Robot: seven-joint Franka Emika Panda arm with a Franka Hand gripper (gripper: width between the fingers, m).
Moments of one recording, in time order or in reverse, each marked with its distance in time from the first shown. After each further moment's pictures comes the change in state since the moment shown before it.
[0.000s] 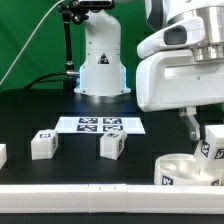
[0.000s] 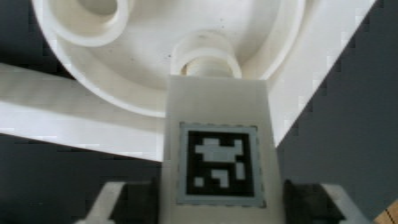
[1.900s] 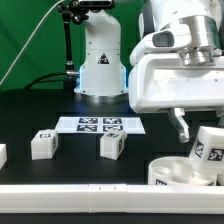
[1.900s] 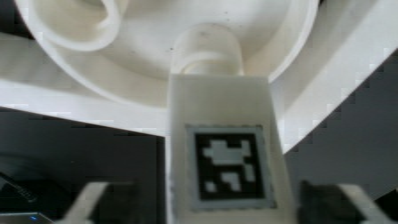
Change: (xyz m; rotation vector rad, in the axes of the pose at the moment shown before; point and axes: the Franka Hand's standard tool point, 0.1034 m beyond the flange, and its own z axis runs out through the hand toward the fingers) arm -0.007 0.009 0.002 -0.077 0.202 -0.006
